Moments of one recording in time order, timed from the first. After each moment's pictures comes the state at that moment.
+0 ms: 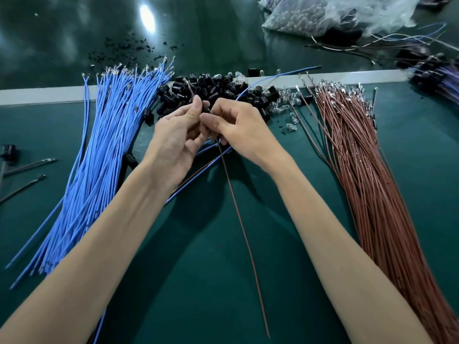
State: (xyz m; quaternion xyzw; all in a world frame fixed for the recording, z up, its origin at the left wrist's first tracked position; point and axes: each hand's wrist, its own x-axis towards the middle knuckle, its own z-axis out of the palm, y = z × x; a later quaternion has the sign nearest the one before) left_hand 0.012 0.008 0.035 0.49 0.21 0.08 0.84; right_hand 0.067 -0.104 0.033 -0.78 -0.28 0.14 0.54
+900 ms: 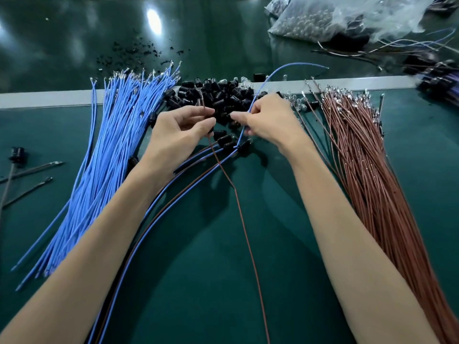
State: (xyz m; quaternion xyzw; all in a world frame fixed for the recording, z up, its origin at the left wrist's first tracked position) left_hand 0.007 0.022 0.035 0.76 0.17 0.12 0.62; right_hand 0.110 -0.116 0.039 -0.91 -0.13 0.13 0.36
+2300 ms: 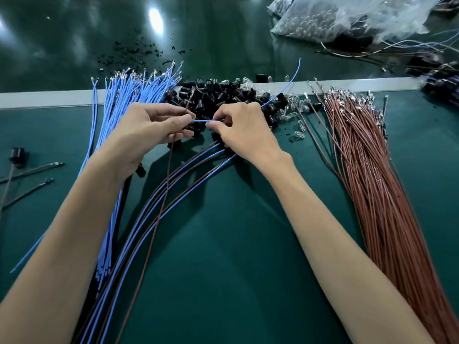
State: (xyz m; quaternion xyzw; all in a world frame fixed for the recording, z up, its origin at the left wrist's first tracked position) left_hand -0.001 0.064 0.050 0.75 0.19 0.05 0.63; right_hand 0.089 -0.085 0.024 -0.90 -0.27 0.05 0.34
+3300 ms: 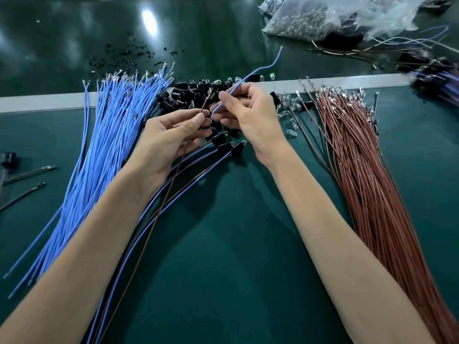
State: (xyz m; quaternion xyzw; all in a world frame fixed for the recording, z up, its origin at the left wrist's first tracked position) left_hand 0.006 0.029 0.034 0.63 0.19 0.06 0.75; right_hand 0.090 -0.101 0.037 -0.64 -0.12 0.17 0.74
